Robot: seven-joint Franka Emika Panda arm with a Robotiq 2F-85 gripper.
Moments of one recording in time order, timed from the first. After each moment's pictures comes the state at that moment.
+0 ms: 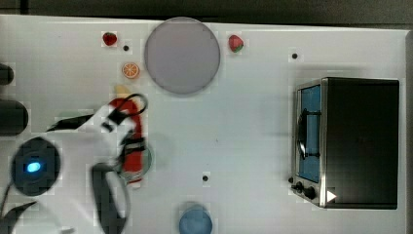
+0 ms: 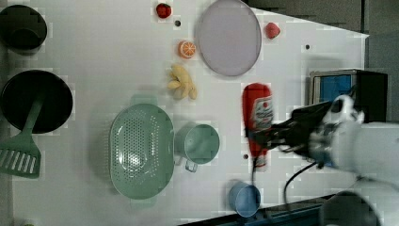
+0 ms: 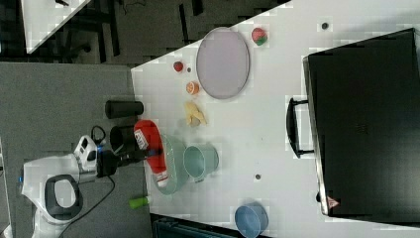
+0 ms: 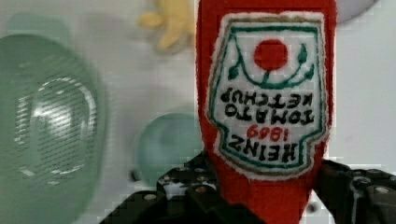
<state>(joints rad) -0.09 -0.14 0.55 -2.27 0.03 0.57 -0.53</state>
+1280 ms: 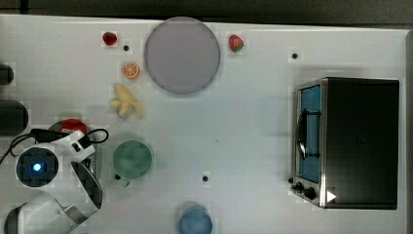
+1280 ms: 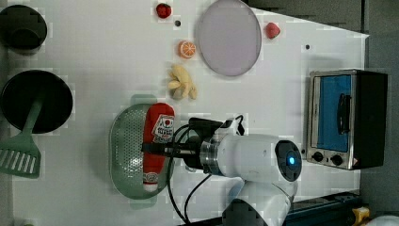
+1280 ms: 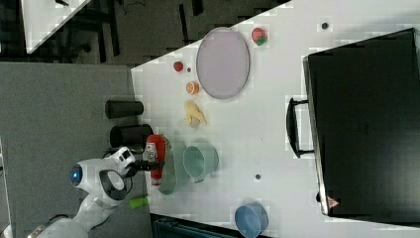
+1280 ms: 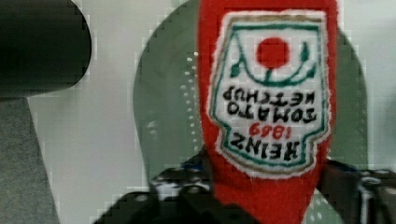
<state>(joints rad) -0.05 0.38 0.77 -2.27 0.00 1.12 0.00</state>
